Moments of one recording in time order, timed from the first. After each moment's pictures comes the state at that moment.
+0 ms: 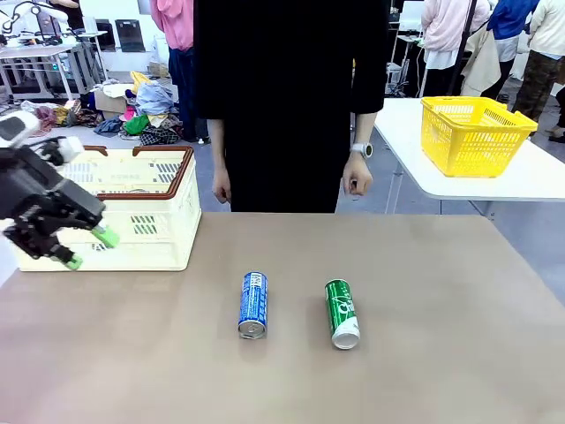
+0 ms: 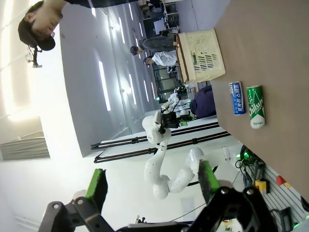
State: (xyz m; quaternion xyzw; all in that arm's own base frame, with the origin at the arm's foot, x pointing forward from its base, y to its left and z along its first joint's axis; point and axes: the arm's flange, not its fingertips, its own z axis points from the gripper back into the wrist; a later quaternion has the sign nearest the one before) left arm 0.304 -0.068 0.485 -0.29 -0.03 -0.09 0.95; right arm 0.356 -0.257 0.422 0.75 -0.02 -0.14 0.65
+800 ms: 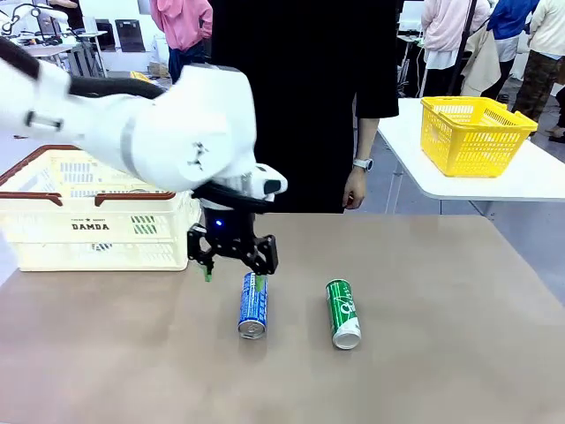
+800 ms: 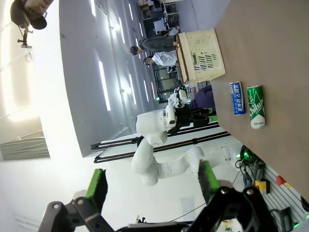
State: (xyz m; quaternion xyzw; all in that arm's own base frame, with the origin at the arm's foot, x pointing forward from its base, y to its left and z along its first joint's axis) left arm 0.354 -0.339 0.415 0.00 0.01 -0.15 0.99; right arm 0.356 -0.257 0.422 0.75 -0.02 -0.14 0.65
